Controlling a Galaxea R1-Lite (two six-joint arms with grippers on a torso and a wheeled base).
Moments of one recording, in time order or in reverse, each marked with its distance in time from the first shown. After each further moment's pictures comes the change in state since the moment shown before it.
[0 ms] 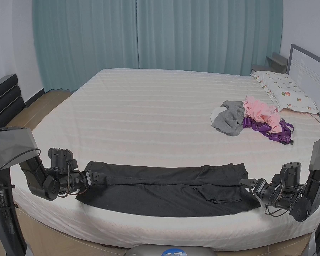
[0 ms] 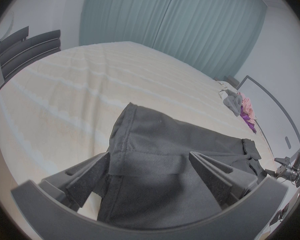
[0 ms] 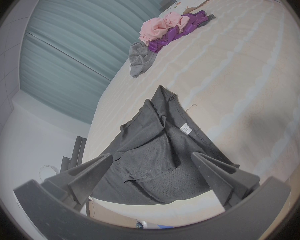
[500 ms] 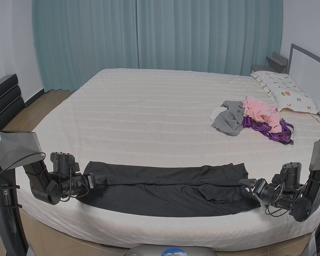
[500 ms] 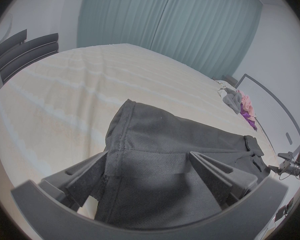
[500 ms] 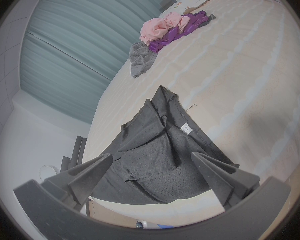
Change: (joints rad) left arm -0.003 0.055 0.023 -0.097 0.003 0.018; right arm 0.004 -0.004 0.002 0.000 0.000 0.000
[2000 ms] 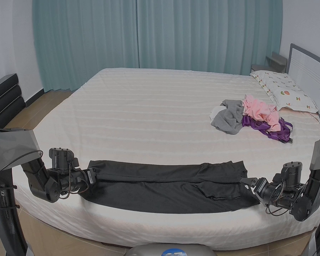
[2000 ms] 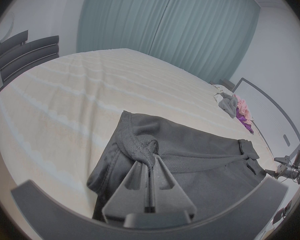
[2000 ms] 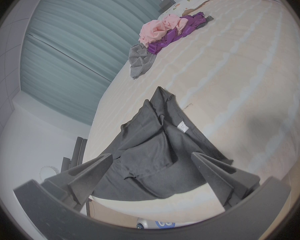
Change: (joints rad) left arm -0.009 -0.040 -0.010 0.000 0.002 -0.019; right arm -0.011 -0.002 -0.003 -0.002 0.002 0.000
